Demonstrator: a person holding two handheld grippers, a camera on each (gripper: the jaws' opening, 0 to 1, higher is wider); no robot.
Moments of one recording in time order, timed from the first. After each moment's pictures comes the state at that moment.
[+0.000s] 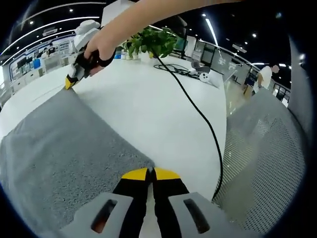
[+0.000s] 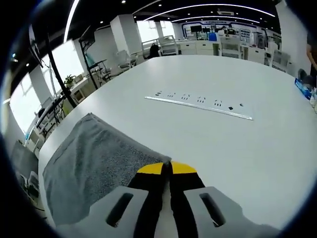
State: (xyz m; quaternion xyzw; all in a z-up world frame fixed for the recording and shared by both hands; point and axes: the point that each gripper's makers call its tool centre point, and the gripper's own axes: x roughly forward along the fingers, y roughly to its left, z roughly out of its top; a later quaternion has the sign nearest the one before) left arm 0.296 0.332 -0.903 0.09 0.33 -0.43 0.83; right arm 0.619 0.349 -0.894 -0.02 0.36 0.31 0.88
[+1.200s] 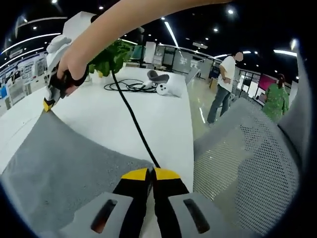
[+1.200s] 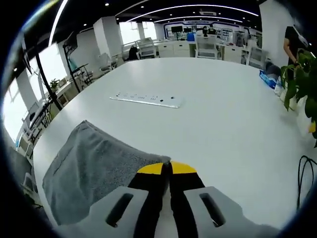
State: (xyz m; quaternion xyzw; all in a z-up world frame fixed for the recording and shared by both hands) left arm 0.285 0.181 -0.861 0.12 0.26 -0.58 0.76; right arm 0.608 0.183 -0.869 -0.02 0.37 0.24 0.90
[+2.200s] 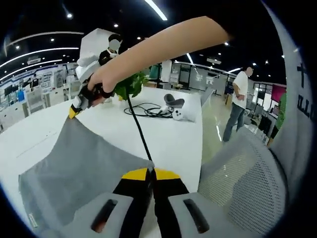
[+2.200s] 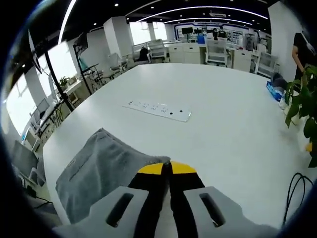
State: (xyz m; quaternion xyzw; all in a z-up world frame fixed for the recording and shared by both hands) left arm 0.299 0.225 -0.791 0.08 0.19 -0.51 0.84; right arm 0.607 0.199 -0.814 -0.03 0.36 0.29 0.89
